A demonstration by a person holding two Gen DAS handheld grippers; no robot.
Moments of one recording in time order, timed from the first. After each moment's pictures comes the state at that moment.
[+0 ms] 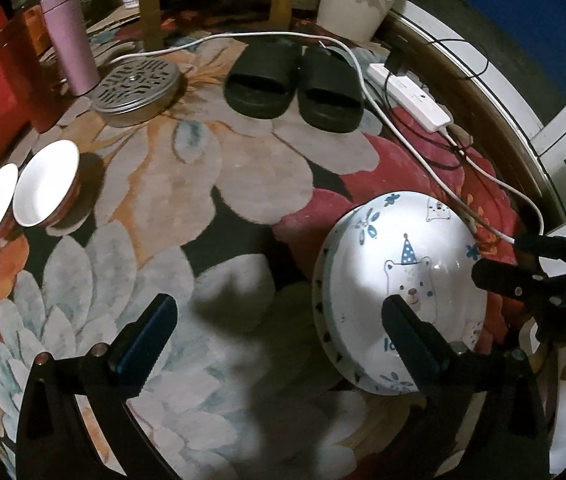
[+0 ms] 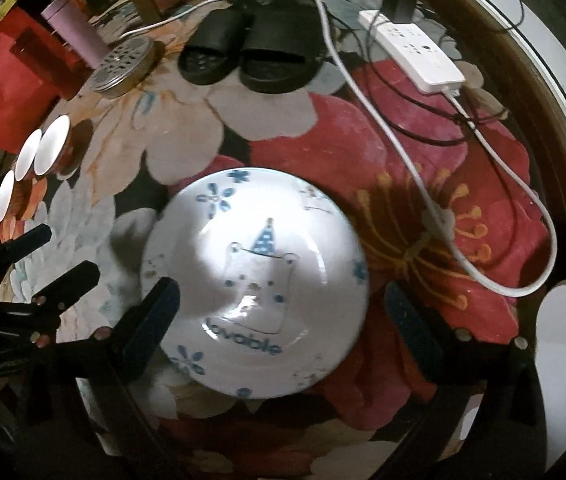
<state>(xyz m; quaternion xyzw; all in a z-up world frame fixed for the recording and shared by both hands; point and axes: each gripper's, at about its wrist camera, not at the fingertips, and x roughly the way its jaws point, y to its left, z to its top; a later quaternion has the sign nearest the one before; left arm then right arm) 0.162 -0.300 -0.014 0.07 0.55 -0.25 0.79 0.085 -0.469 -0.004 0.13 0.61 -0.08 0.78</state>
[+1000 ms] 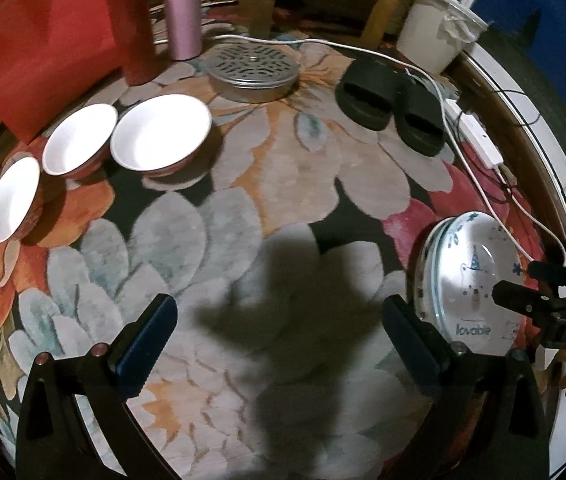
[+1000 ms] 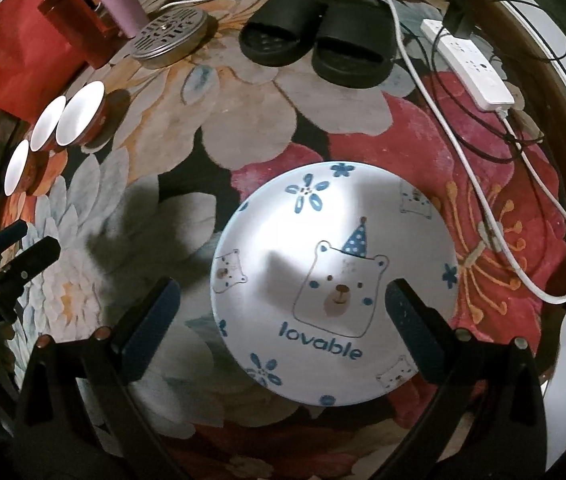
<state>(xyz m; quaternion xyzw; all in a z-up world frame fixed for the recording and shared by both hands) 0.177 -0.186 -0.014 0.02 0.56 -0.17 0.81 0.107 -0.398 -0.009 0.10 0.62 -0.06 0.77</state>
